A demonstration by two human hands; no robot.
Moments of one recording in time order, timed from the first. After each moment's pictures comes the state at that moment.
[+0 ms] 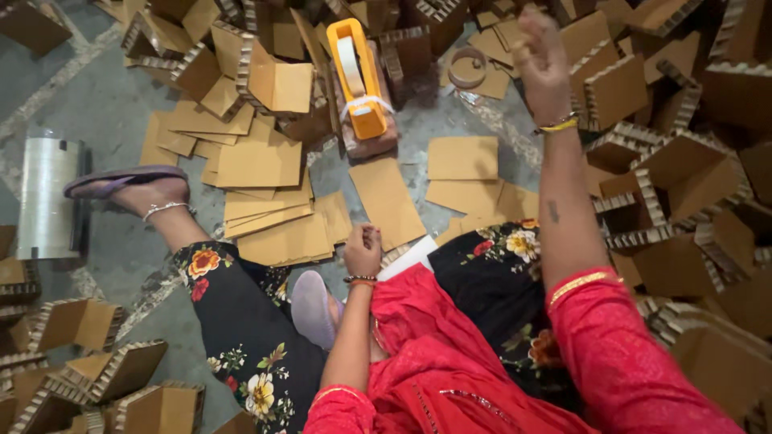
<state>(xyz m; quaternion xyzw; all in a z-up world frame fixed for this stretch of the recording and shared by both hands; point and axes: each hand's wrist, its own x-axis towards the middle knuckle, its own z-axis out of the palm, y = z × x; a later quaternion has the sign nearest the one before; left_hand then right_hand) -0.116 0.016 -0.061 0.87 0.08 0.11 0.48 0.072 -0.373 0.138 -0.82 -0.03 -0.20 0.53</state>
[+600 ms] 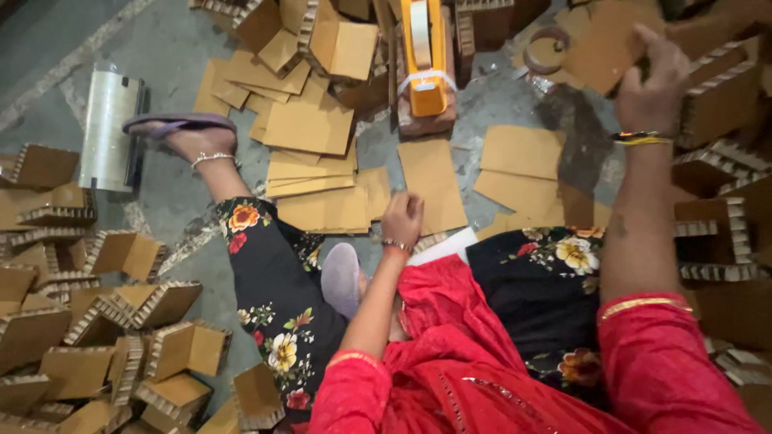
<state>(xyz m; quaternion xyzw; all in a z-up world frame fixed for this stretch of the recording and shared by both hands) -0.088 0.011 -0.043 0.91 0.03 0.14 0.40 0.076 -0.390 0.122 -0.88 -0.03 -0.24 0.41</state>
